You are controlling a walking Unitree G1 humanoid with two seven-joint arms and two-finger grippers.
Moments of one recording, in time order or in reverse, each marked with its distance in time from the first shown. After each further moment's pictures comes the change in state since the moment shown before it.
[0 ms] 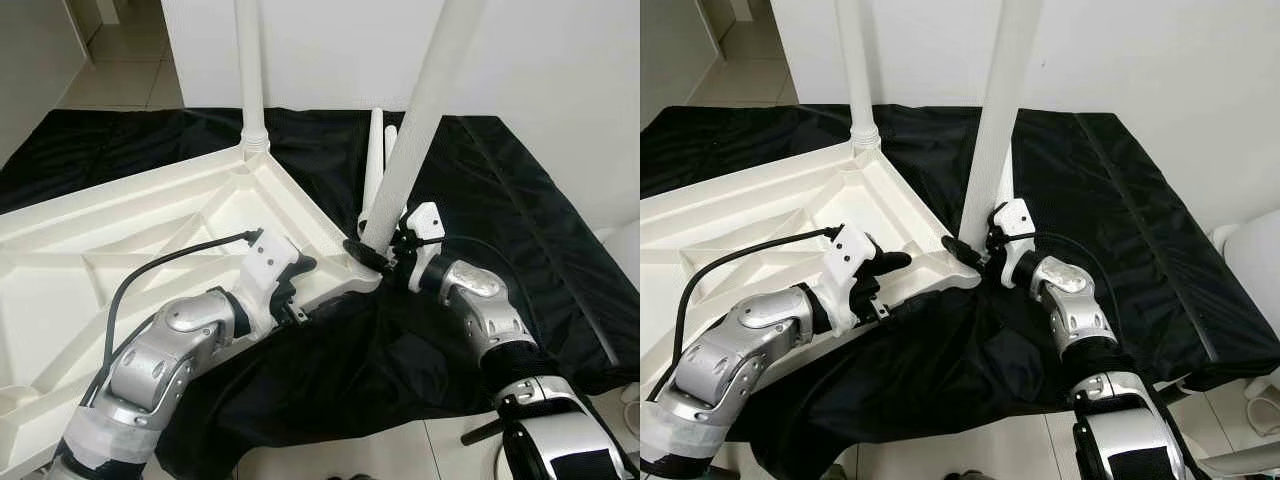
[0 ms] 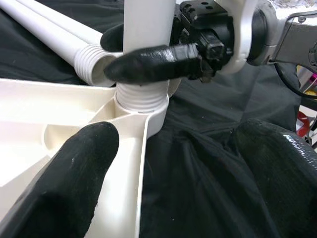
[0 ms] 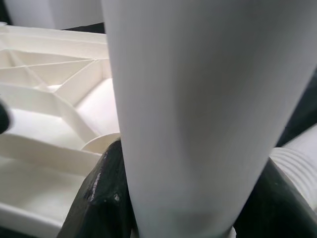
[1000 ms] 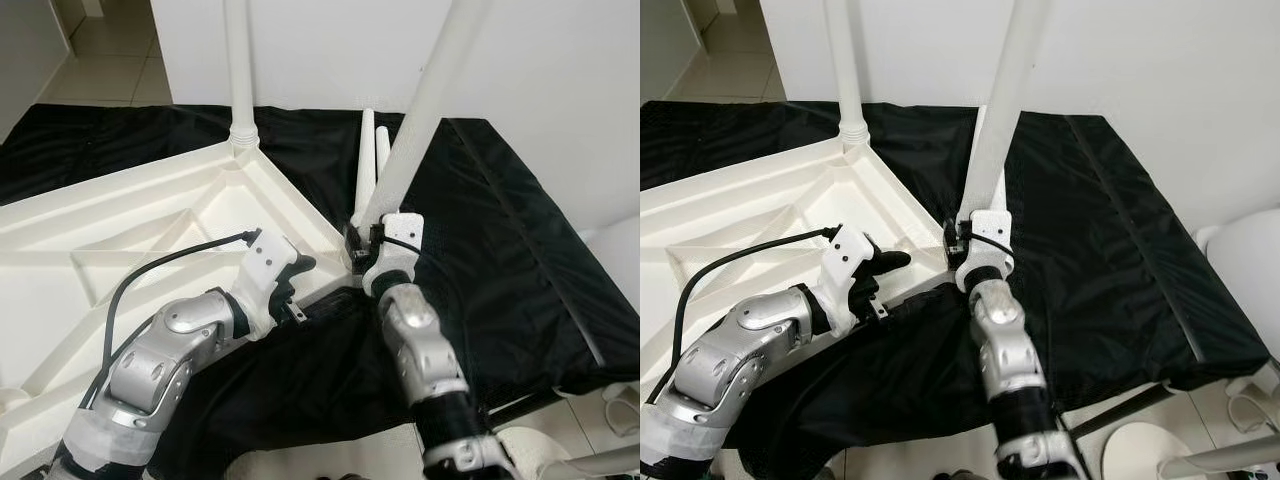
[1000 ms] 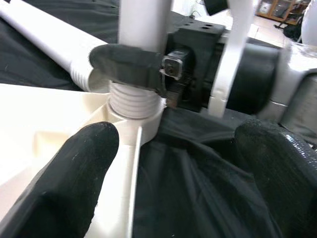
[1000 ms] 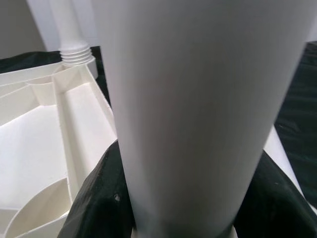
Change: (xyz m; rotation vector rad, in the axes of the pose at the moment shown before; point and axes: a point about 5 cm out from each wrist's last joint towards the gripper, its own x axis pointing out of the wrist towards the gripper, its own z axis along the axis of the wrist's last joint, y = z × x) left arm -0.002 0.000 -0.001 -0.003 -0.011 0.007; right arm 0.017 0.065 0.005 0.224 -0.063 -0.709
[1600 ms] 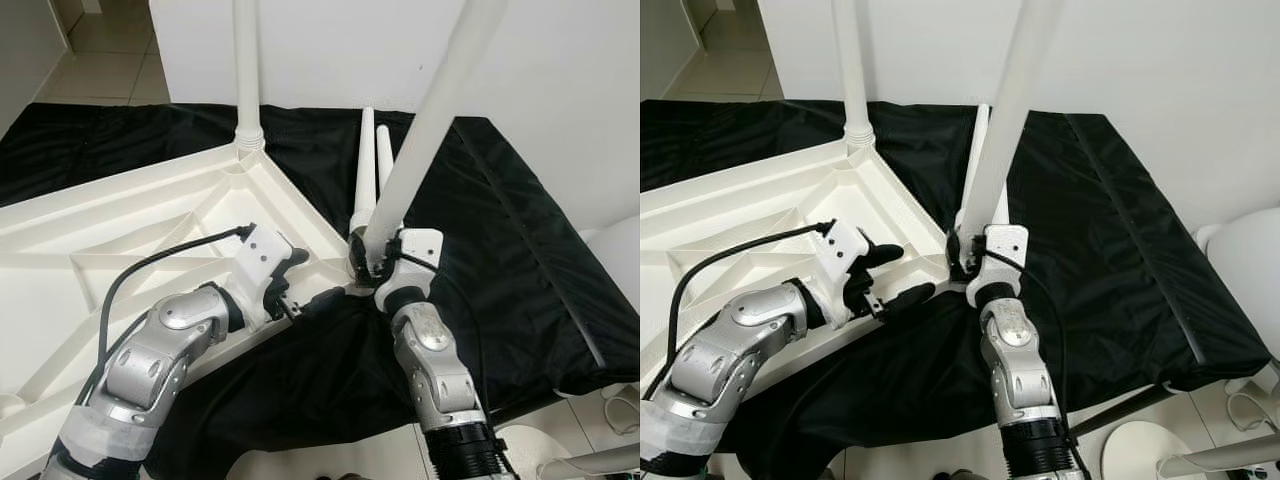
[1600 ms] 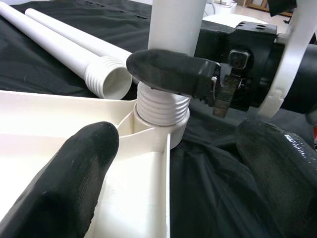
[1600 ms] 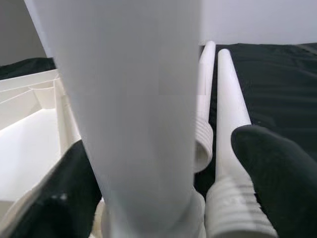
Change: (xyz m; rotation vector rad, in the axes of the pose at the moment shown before) left arm -0.002 0.007 0.003 0.046 -0.002 0.032; right arm -0.020 -0.017 0.005 -0.008 -0.033 0.054
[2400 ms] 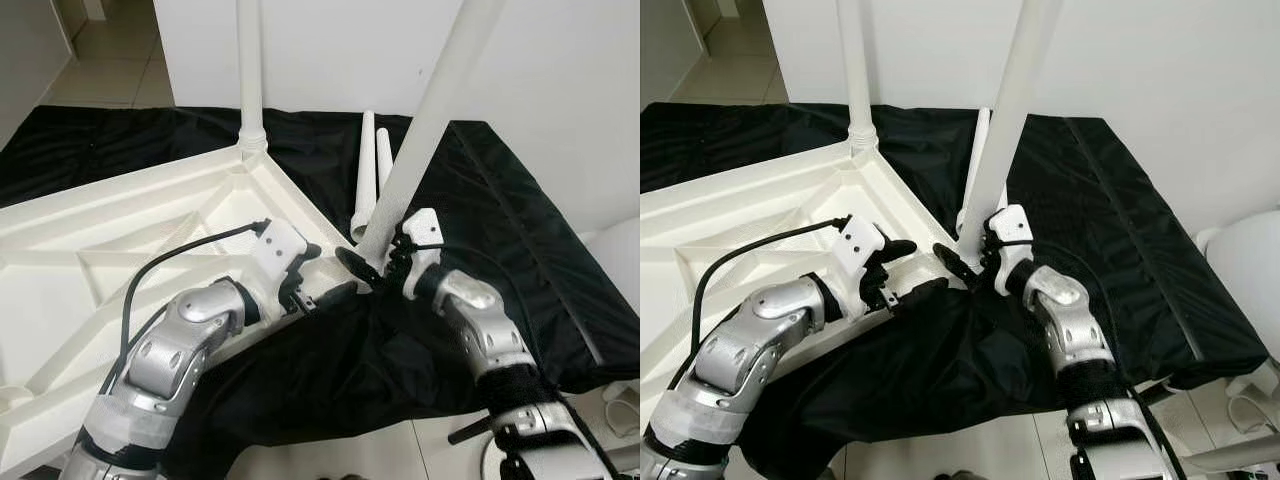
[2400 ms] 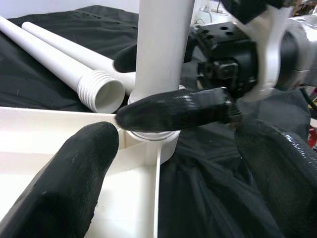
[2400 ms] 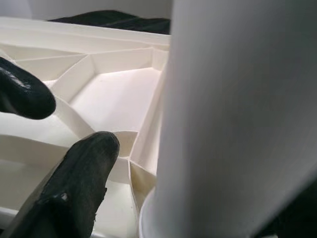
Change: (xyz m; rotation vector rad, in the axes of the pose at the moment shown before) left arm 0.016 0.000 0.003 0.000 -0.026 -0.007; right arm 0.037 -0.029 0.004 -0.214 0.105 0.654
